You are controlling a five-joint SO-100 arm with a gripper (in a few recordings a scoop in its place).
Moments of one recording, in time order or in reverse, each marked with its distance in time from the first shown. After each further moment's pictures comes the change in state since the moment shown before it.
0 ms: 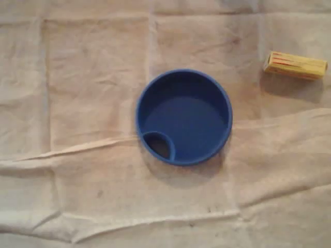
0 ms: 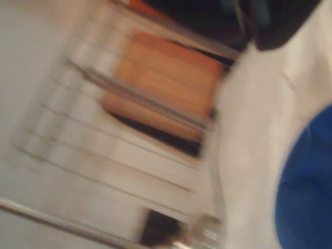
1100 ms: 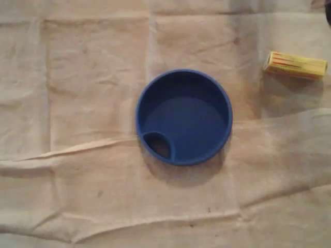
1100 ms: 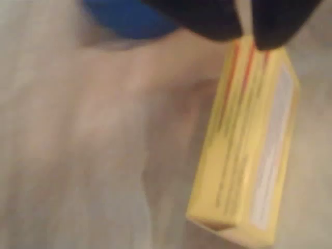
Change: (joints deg) arm -22.1 -77.8 -36.9 -4.5 38.4
